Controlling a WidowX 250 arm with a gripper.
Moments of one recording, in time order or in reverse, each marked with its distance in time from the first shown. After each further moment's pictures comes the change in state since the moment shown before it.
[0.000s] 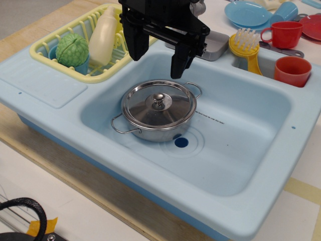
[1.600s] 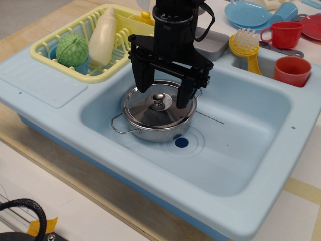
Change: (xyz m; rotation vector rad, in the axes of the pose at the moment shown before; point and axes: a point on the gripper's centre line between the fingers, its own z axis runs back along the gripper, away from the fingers) arm -0.008 -0.013 -0.044 -0.038 0.105 0.033
